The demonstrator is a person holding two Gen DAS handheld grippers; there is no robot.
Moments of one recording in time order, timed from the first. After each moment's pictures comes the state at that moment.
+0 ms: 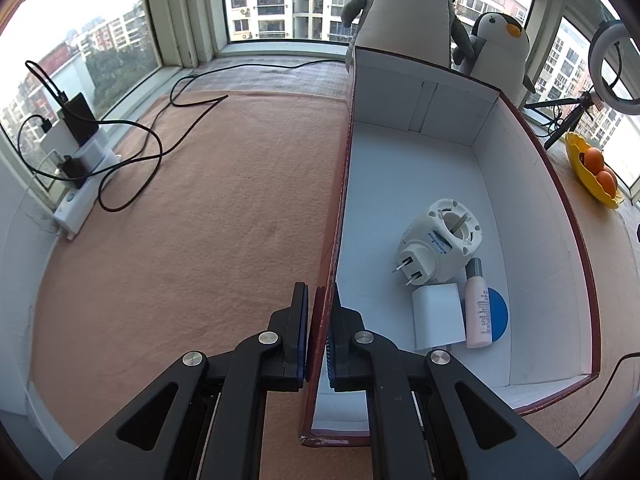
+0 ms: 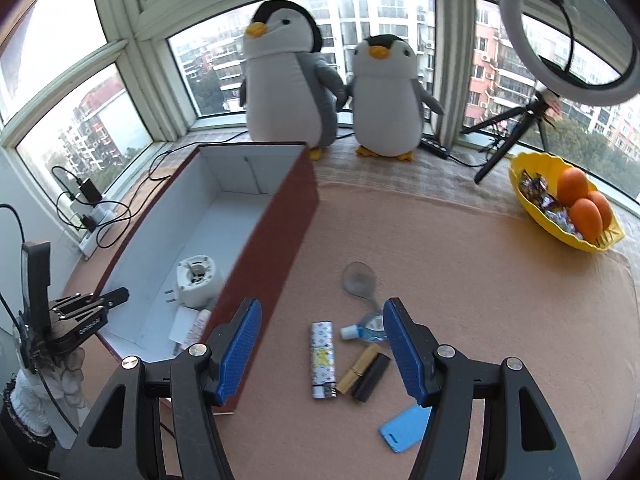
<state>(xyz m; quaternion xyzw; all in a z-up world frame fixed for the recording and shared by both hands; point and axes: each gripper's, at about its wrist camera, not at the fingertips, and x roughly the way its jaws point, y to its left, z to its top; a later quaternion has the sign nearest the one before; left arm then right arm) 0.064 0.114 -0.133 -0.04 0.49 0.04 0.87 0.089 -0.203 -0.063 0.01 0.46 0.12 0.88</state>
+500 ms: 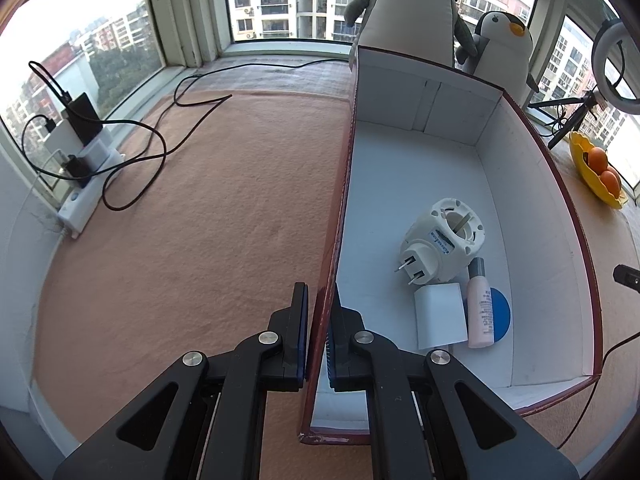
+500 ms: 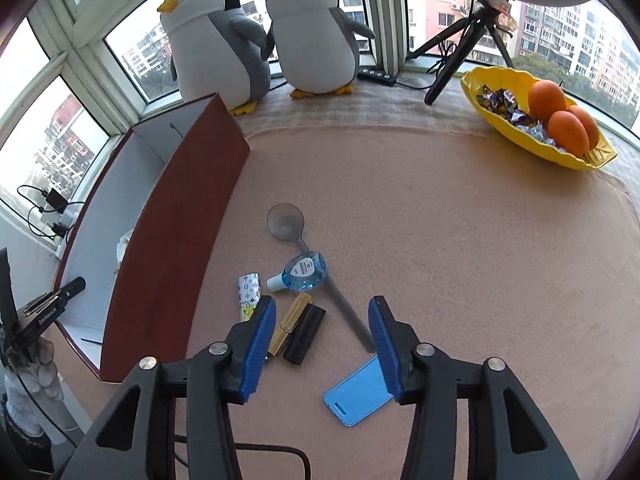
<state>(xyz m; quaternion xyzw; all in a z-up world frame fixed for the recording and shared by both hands) 0.063 0.112 -0.132 -0.04 0.50 0.05 0.87 0.096 -0.250 -0.120 0.05 0.54 0.10 0.83</state>
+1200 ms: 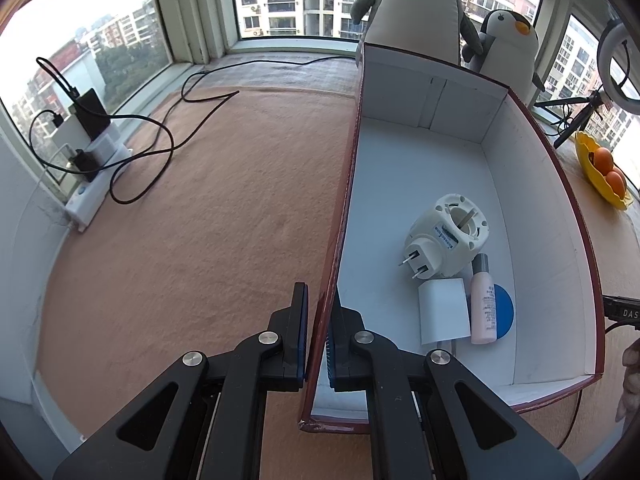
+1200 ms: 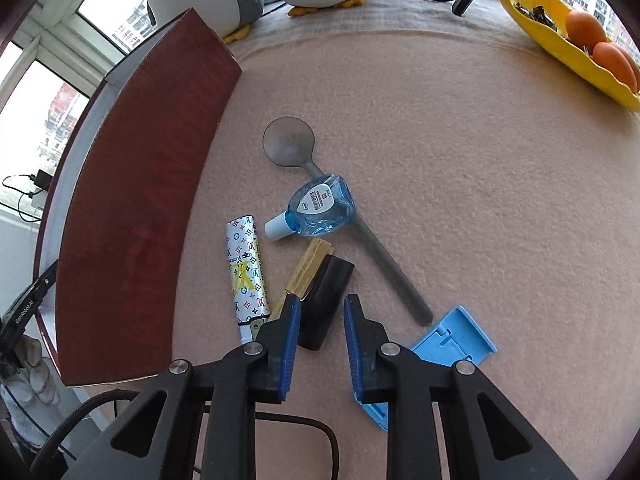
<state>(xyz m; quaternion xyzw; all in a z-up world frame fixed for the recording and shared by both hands) 0.060 0.110 -0.132 -0.04 0.50 0.06 0.86 0.106 -0.229 -0.185 0.08 0.62 0.12 0.78</state>
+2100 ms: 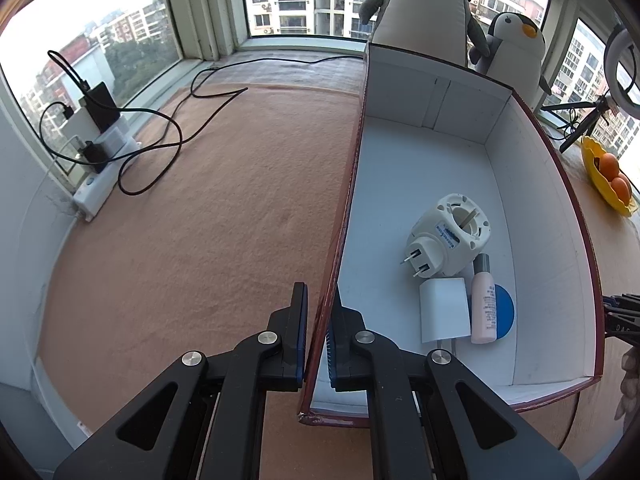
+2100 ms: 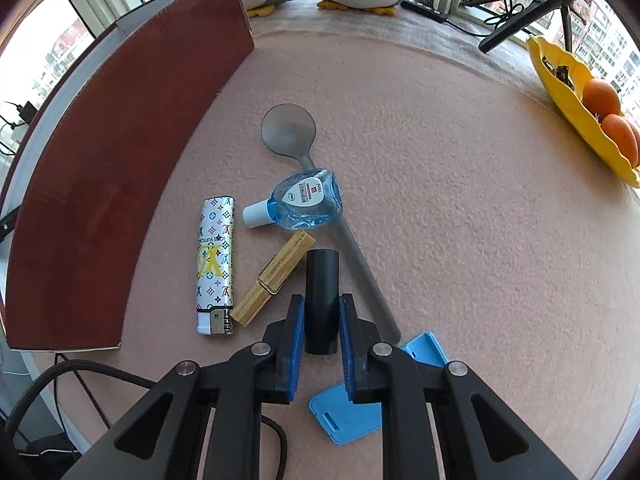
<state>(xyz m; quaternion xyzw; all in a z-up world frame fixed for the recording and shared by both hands) 0.055 0.106 -0.130 -0.05 0.50 0.08 0.86 0.114 -0.216 -0.185 -0.04 0.60 0.12 0.79</state>
